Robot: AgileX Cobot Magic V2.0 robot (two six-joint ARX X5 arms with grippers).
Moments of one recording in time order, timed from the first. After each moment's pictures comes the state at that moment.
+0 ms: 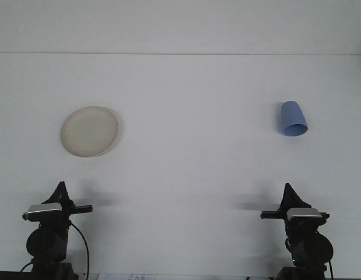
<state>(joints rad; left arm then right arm) -0.05 0.00 0.03 0.02 -0.23 0.08 -0.02 0.00 0.01 -0.06 -0.05 0.10</state>
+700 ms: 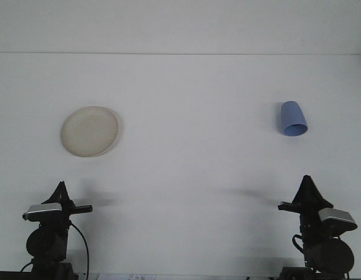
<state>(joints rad) -0.05 0.00 0.03 0.02 -0.23 0.08 -0.02 0.10 0.29 -0.09 0.04 0.43</state>
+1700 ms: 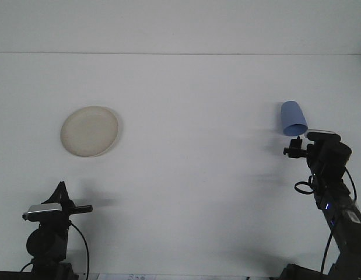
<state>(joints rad) -0.05 0.00 0.03 0.02 -0.23 0.08 -0.28 1.39 0.72 0.22 -0.09 -0.08</state>
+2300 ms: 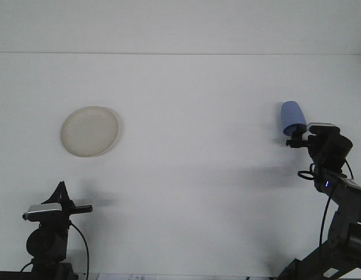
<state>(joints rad) -0.05 0.00 0.03 0.02 -0.23 0.08 -0.36 1.75 0.82 0.55 -0.26 -0.10</state>
